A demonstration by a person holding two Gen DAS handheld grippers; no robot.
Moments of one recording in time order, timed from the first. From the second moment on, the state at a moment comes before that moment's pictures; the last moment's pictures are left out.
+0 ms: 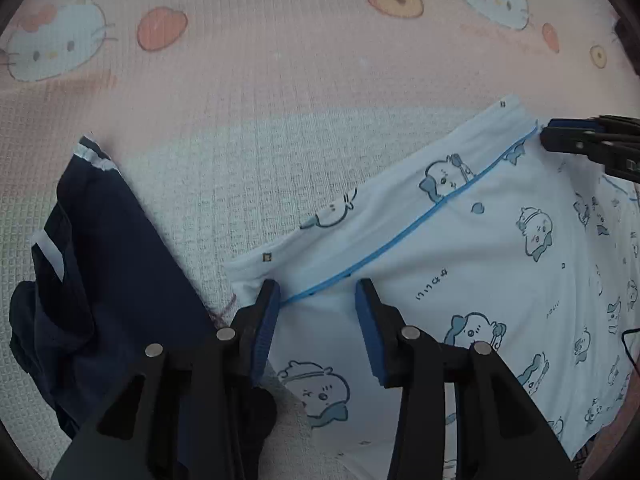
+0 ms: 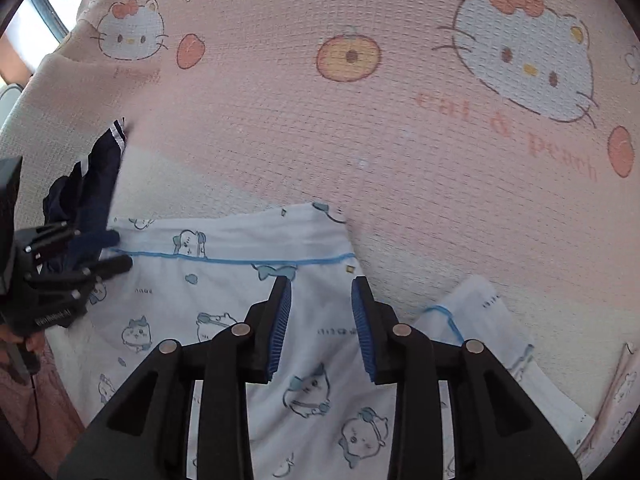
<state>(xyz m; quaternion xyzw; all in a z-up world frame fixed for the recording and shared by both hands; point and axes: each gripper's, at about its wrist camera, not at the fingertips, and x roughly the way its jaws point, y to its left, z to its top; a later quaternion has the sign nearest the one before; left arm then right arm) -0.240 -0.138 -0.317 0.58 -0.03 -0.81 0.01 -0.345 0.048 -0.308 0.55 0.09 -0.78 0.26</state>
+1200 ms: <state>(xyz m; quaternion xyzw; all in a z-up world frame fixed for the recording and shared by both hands) -0.035 0.001 -0.308 0.64 0.03 -0.77 0.01 -0.052 0.212 -0.309 0.63 0.07 -0.76 0.13</state>
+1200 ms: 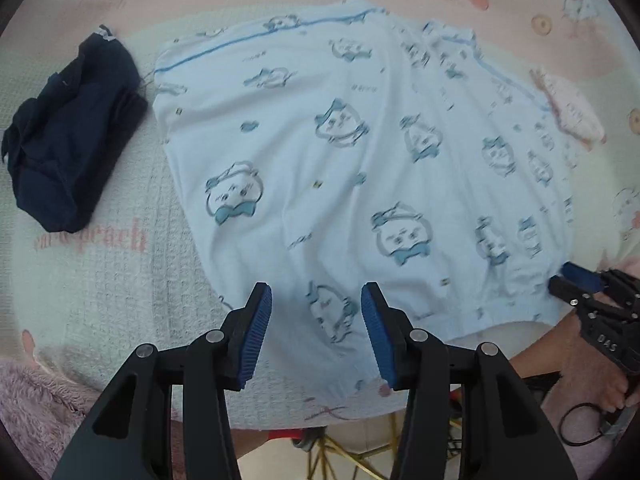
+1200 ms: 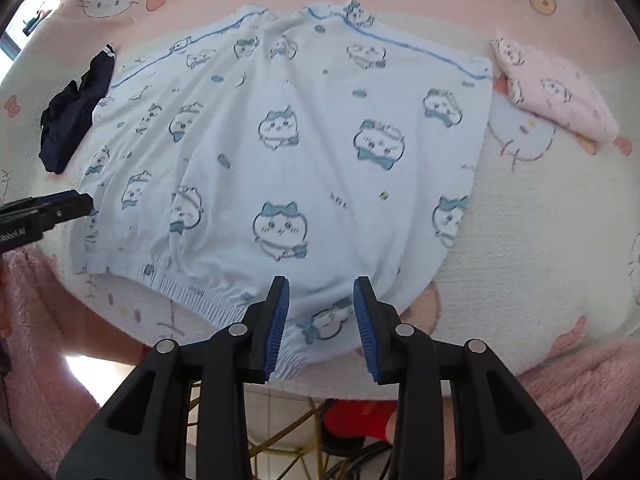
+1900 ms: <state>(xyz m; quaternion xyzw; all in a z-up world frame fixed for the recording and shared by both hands) 0.002 -0.028 -0.269 0.59 0.07 -0.80 0.00 -0.033 0.235 -0.331 0.67 -0.10 -0.73 0.10</state>
